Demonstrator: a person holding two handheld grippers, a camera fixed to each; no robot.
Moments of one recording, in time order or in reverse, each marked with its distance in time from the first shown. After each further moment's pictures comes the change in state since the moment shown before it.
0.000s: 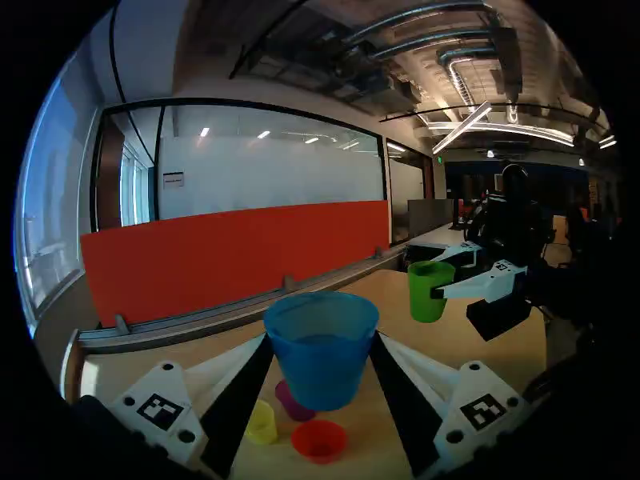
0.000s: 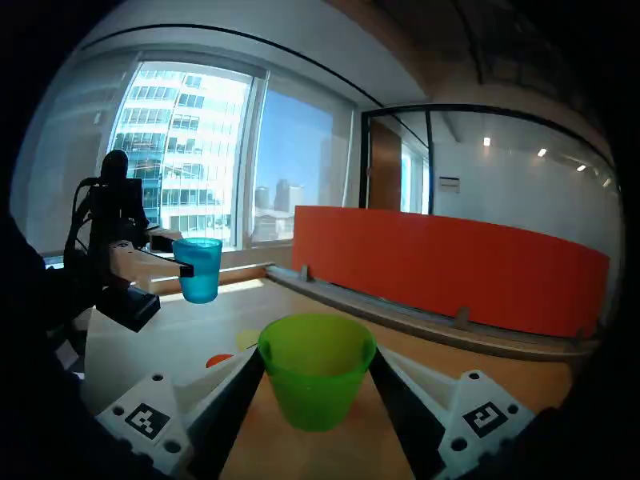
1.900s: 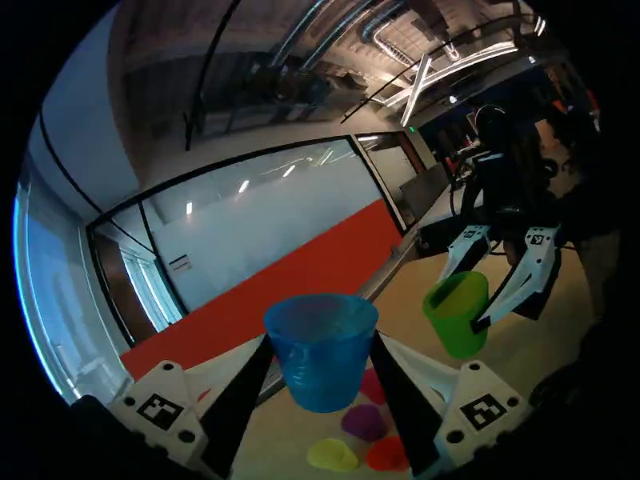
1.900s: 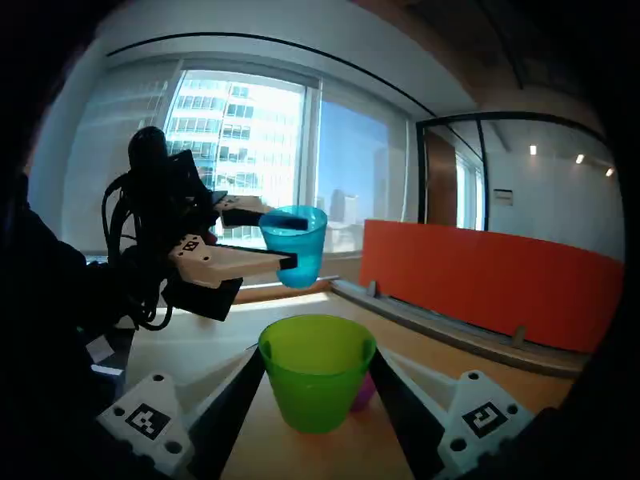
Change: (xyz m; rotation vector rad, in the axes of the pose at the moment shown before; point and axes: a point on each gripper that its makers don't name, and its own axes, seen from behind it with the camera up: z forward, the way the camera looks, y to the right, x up) left arm 0.067 0.013 -0.004 0.074 0.090 0.454; right arm 0.021 -0.106 0.008 0.255 0.043 -0.027
